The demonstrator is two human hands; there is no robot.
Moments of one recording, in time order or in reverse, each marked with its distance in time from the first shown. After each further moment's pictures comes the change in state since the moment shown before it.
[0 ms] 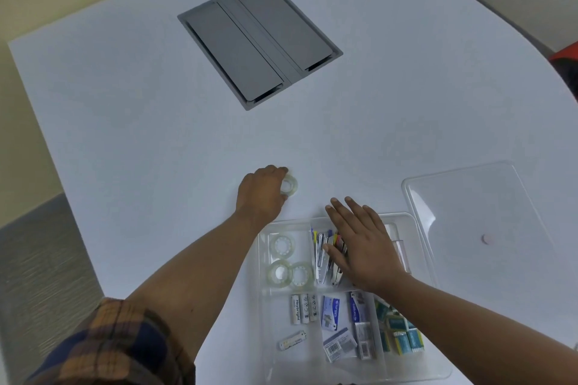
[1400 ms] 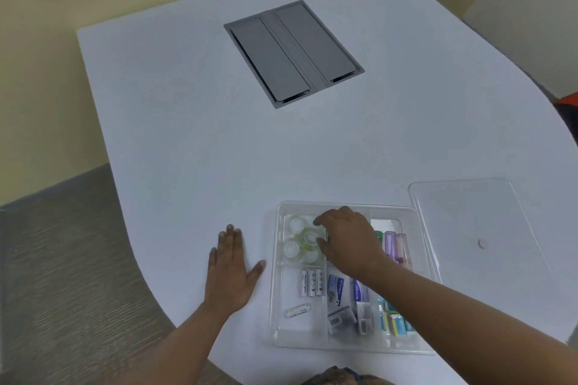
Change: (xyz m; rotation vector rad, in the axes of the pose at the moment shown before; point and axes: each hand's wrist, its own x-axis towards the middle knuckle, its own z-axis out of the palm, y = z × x) left_hand -0.210 -0.044 0.063 -0.204 -0.013 -0.356; right_hand 0.005 -0.072 -0.031 -0.005 -0.111 -0.074
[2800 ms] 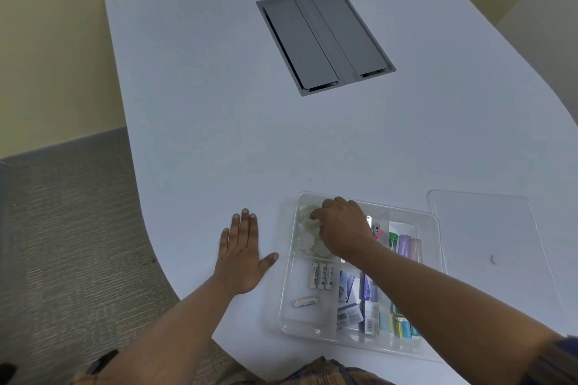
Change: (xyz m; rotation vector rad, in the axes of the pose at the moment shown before) left_hand 0.004 -0.013 0.007 0.045 -0.175 0.032; right_hand 0.041 -0.023 0.026 -0.181 -0.154 -0.067
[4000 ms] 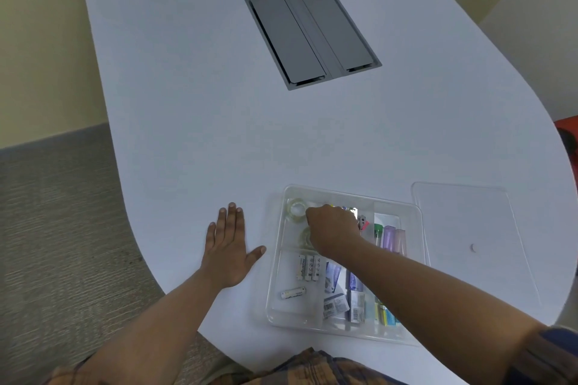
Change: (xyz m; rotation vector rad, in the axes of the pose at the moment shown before) left_hand 0.001 -0.003 0.004 0.005 0.015 -0.001; right_hand -0.014 -0.013 -0.014 -0.103 -0.231 0.158
